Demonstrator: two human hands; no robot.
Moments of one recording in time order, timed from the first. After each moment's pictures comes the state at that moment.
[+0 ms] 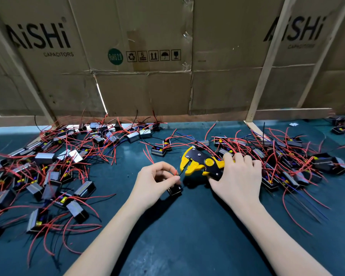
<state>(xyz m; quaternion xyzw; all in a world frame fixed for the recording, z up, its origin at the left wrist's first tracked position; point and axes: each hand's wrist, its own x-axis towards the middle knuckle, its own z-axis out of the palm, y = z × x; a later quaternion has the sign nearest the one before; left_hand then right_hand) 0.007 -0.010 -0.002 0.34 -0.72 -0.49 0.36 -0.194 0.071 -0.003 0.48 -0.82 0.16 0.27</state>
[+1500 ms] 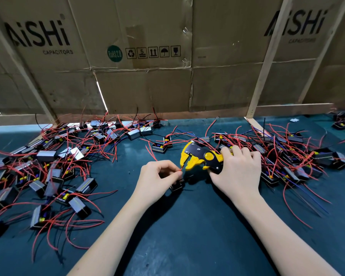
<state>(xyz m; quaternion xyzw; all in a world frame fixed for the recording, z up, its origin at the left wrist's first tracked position) 0.003 -0.003 0.007 0.38 -0.77 -0.39 0.34 -0.198 0.065 -0.002 0.50 -0.79 0.18 0.30</state>
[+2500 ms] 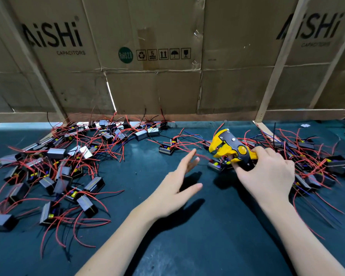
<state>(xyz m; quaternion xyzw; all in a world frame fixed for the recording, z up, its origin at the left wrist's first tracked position) 0.000 0.009 0.003 0.26 -0.87 -0.35 0.23 -0.226 0.079 0.008 0.43 -0.81 0.30 0.27</state>
